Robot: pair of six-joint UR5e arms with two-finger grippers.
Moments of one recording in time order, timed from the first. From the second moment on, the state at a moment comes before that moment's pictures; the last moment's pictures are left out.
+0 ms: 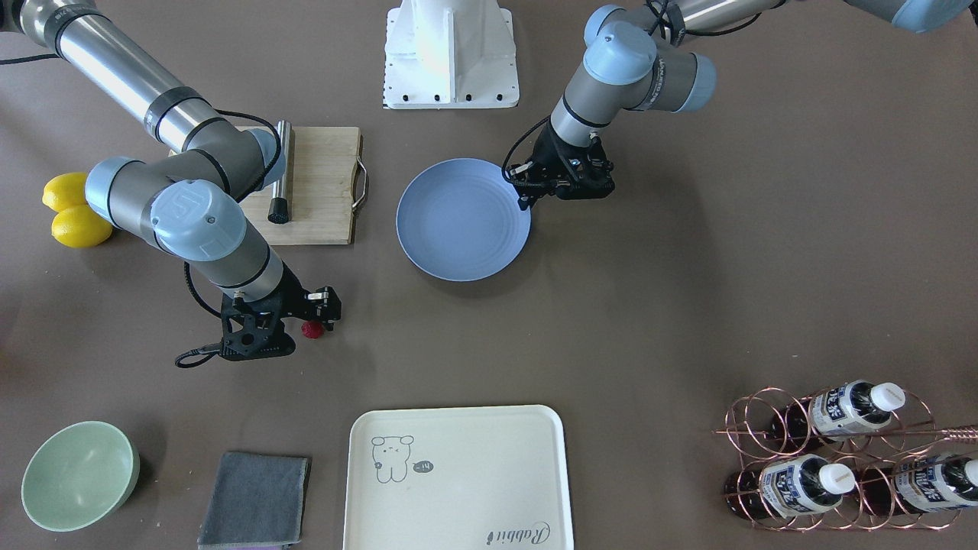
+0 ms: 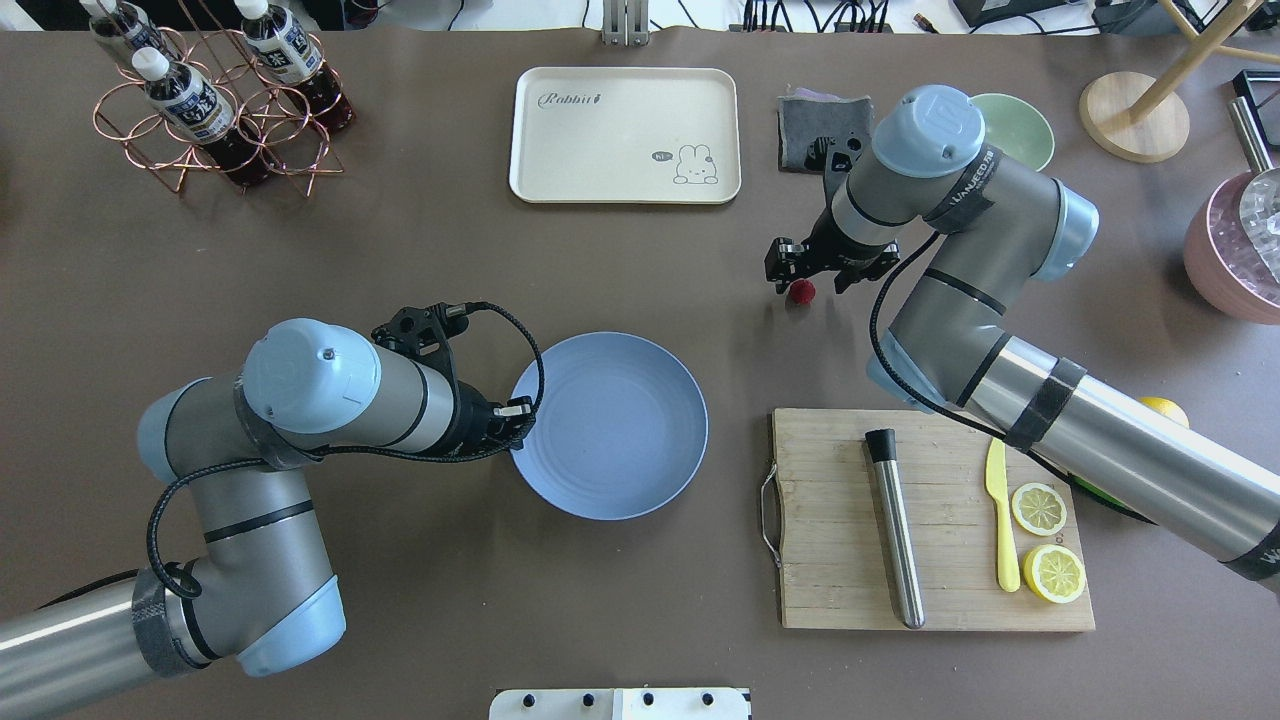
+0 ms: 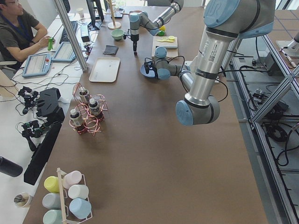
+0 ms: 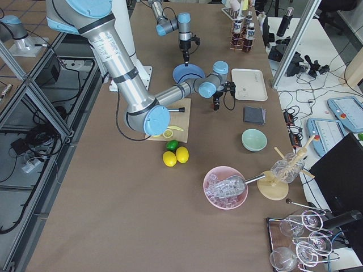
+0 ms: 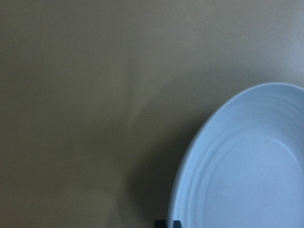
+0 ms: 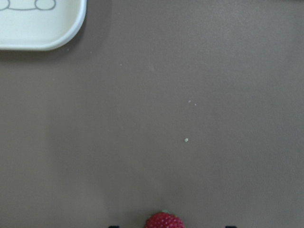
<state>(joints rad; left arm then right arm) -0.46 -2.00 -1.75 -2.05 -1.87 -1.59 0.77 -0.98 1.36 -1.22 2.08 0.99</state>
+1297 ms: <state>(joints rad) -0.71 -1.95 -1.80 -1.95 -1.99 -1.26 0.65 -0.89 1.59 -1.35 2.03 1.22</state>
